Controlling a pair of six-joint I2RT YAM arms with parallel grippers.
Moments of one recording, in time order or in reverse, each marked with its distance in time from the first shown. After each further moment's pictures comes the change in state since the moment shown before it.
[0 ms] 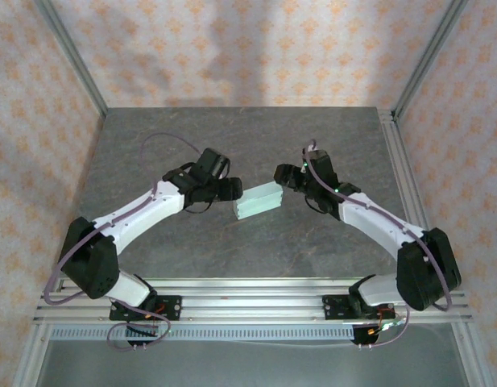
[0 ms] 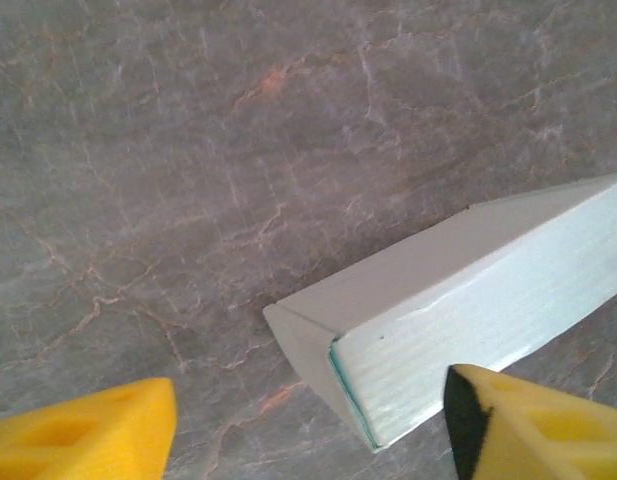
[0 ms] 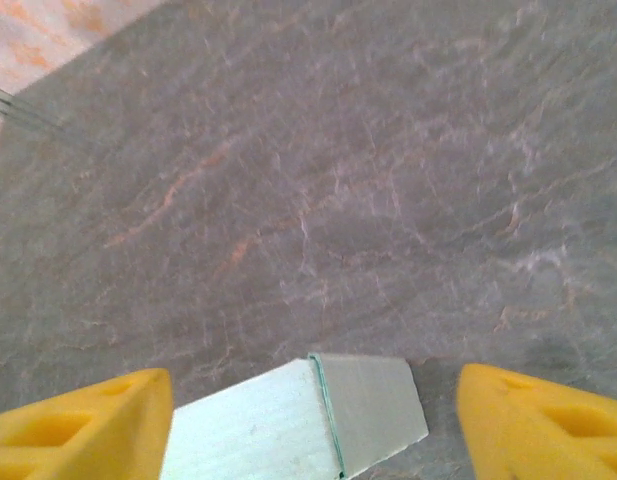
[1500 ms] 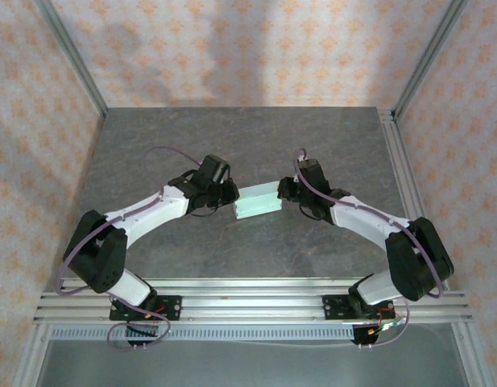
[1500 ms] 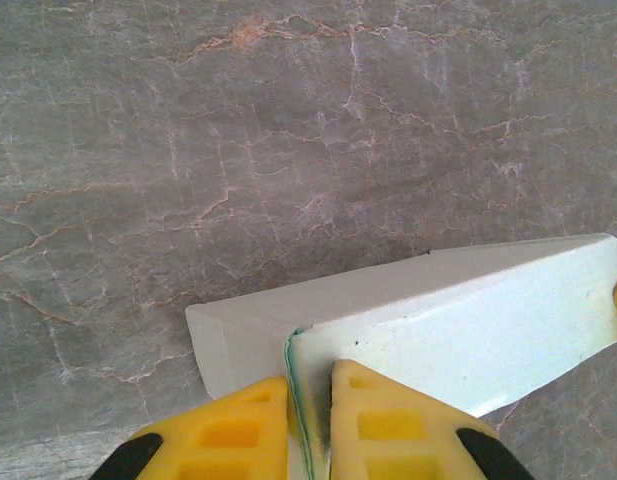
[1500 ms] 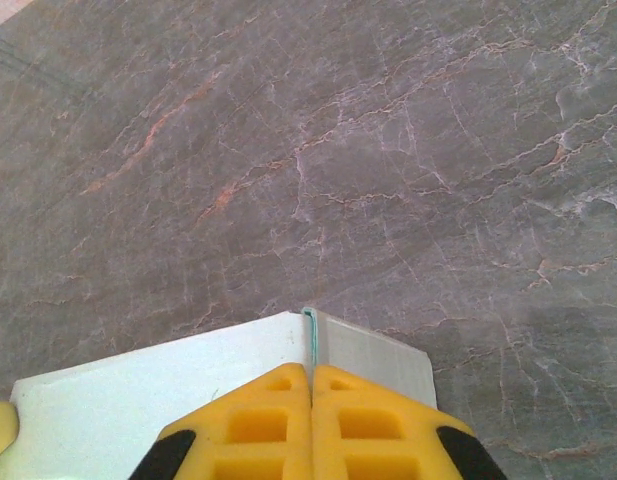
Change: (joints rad) left arm 0.014 0.045 -0.148 0.228 0.115 -0.277; right arm 0.046 0.085 -0.079 0.099 -0.039 0.002
